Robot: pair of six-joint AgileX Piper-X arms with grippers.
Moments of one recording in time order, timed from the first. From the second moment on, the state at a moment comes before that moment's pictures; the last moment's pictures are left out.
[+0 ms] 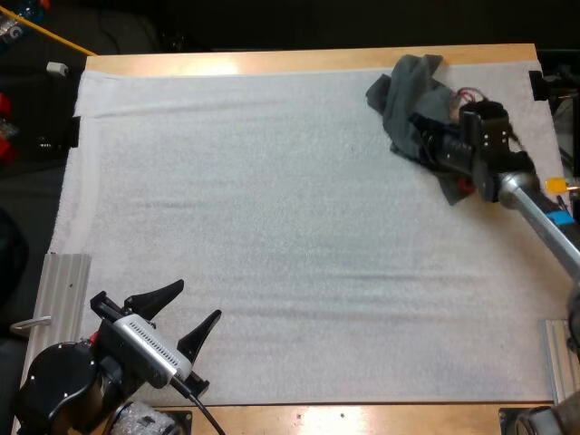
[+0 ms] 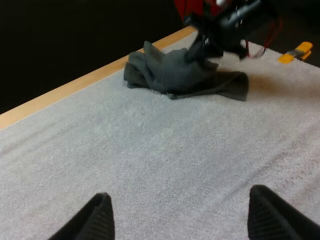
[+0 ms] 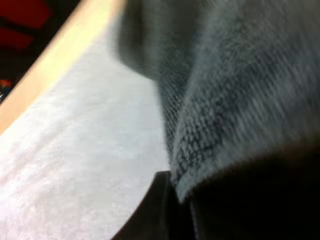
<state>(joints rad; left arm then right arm) -0.43 0.27 -0.79 0.98 0.21 -1.65 0.20 1.75 -1.12 0.13 -0.21 -1.12</state>
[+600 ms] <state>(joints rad) -0.43 0.27 -0.79 0.98 0.21 -1.65 0.27 1.22 -1.12 0.37 -0.10 -1.53</state>
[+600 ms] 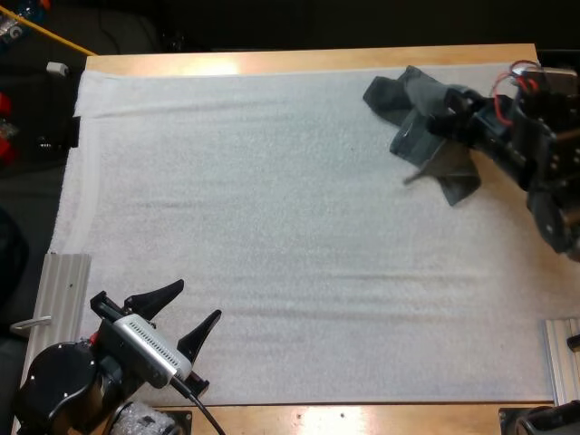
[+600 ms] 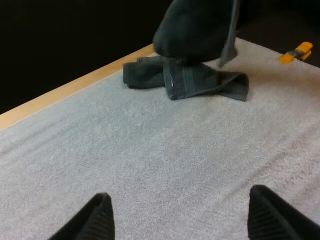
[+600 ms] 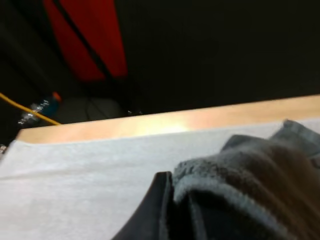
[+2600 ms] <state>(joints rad) -0.43 0.27 -0.79 0.98 0.21 -1.65 0.64 1.37 -1.11 0.80 0.32 -1.57</state>
